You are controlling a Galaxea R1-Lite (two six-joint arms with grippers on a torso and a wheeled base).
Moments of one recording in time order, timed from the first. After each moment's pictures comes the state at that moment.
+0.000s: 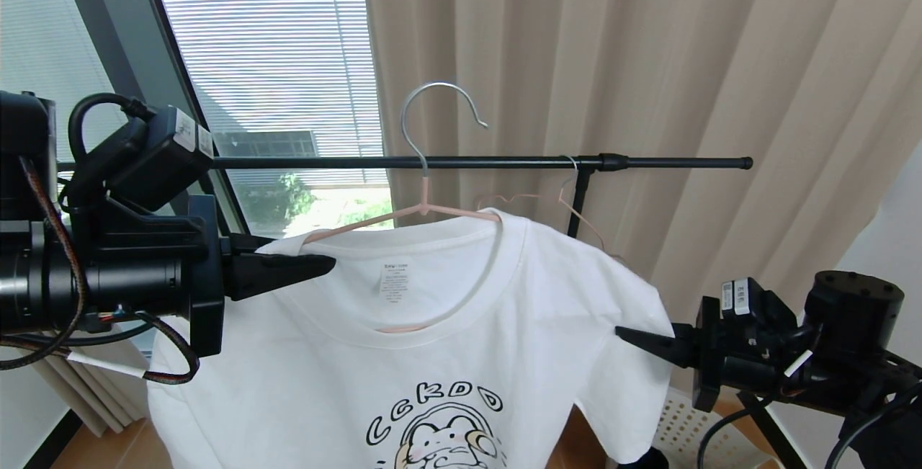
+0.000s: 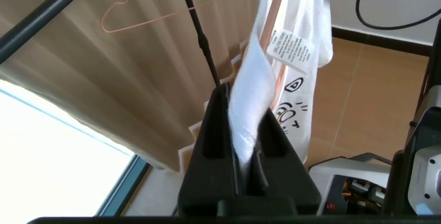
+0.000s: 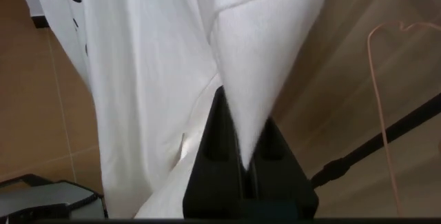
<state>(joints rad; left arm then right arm) -0.27 1.35 -0.88 -0.05 -0.66 0.49 0.12 1.91 -0.29 -1.33 0.88 -0.40</state>
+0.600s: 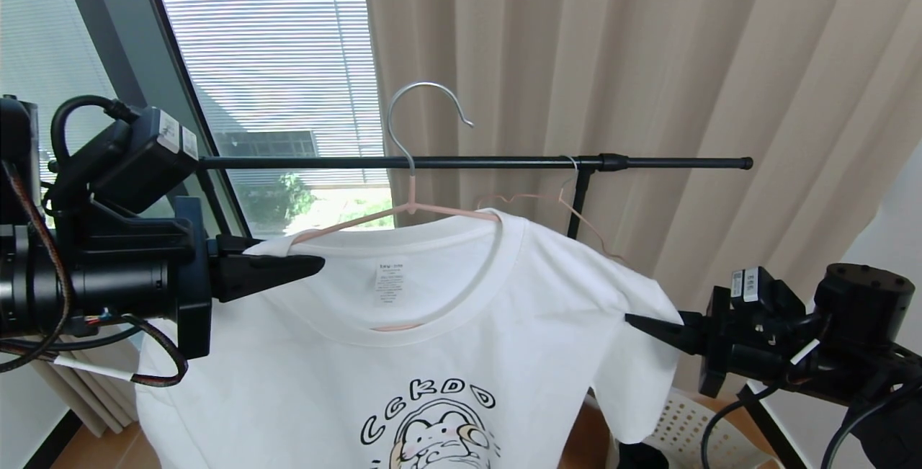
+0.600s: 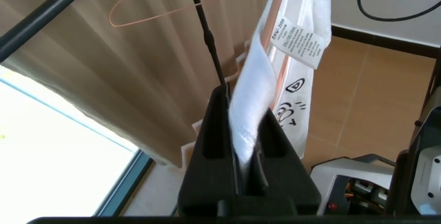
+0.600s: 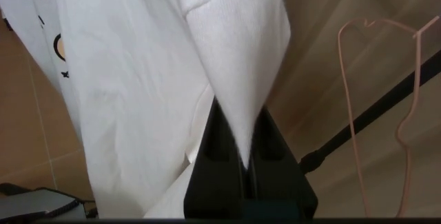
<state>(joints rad) -0.25 1.33 -0.87 -0.05 -0.66 0.49 0.07 1.91 -0.31 -1.33 0.88 -0.40</state>
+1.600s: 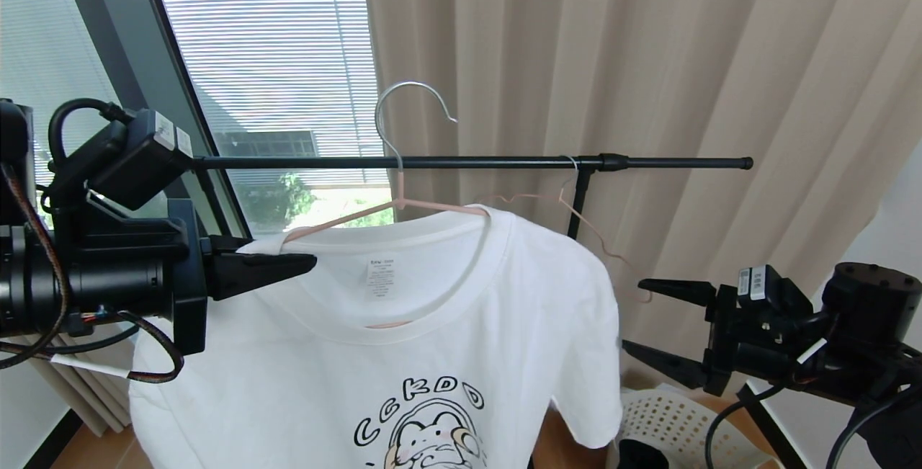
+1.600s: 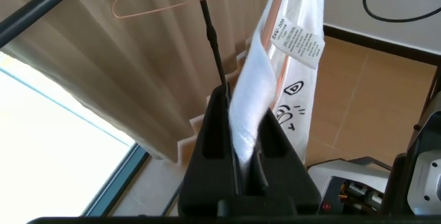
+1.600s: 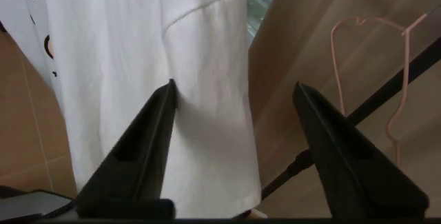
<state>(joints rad) -0.22 1.33 -0.86 -0.05 -0.66 0.46 0.06 1.89 -0.30 -1.33 0.88 -0.39</state>
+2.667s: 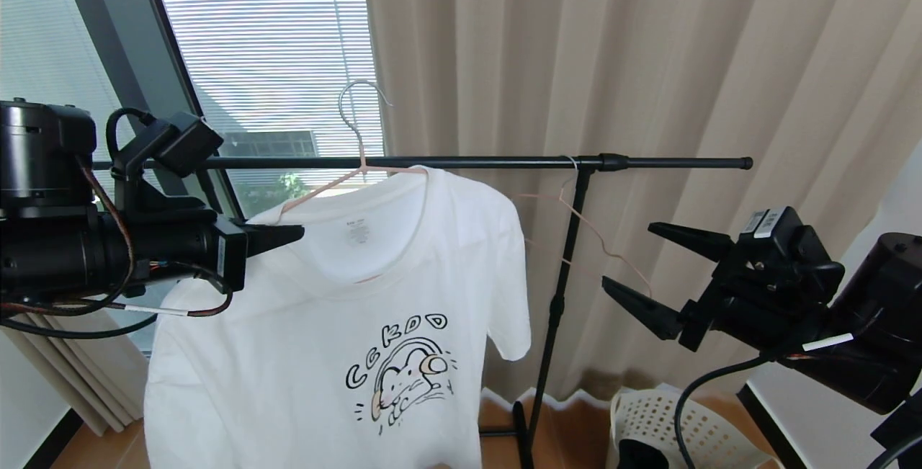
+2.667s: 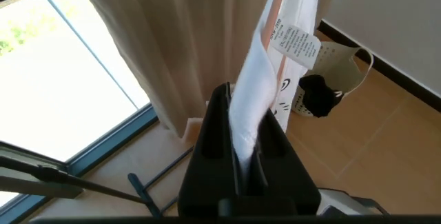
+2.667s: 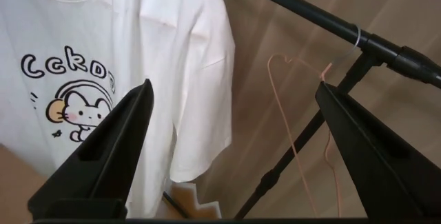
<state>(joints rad) -0.14 1.48 -0.89 -0.18 -0.47 0.22 0.30 1.69 -0.35 -1.32 0.41 -0.22</state>
